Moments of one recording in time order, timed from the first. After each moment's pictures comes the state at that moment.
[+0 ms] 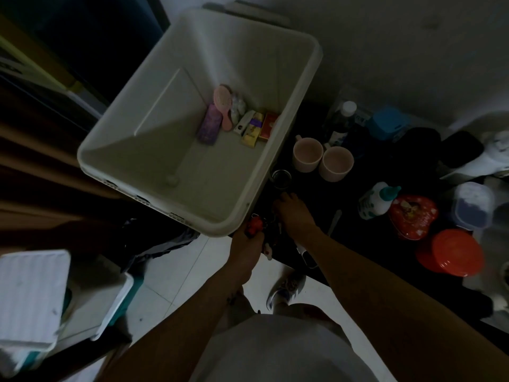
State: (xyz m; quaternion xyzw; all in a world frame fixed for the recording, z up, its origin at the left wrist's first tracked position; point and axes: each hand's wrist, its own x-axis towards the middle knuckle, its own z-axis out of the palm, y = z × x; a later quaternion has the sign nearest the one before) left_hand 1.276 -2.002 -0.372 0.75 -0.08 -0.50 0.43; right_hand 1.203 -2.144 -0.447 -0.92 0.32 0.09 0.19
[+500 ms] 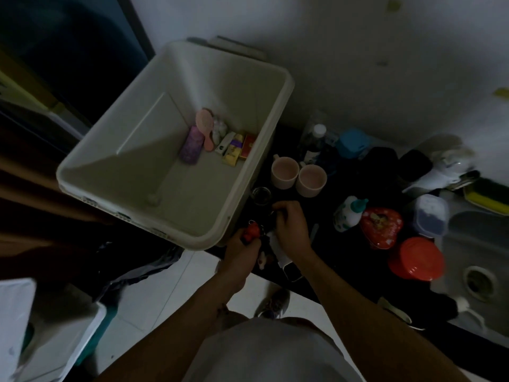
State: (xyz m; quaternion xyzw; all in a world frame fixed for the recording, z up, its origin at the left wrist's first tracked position) left_hand 1.259 -2.024 -0.347 0.73 -0.09 -0.51 0.45; right_hand 1.171 -2.130 -0.397 -0.70 0.48 -0.28 0.45
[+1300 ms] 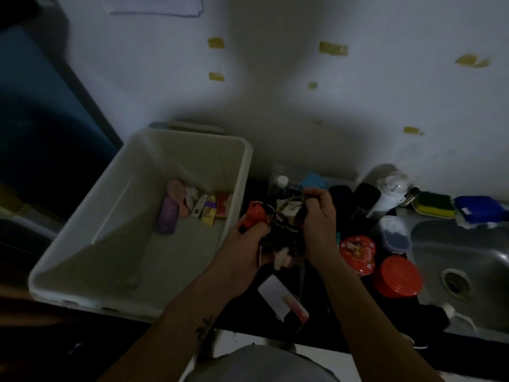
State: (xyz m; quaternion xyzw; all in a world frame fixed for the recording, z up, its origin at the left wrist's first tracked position) left_hand 1.288 -2.108 -0.215 0.48 -0.16 -0.68 0.53; right_hand 1.162 -2.190 -0.243 -0.41 0.52 -0.51 0.55
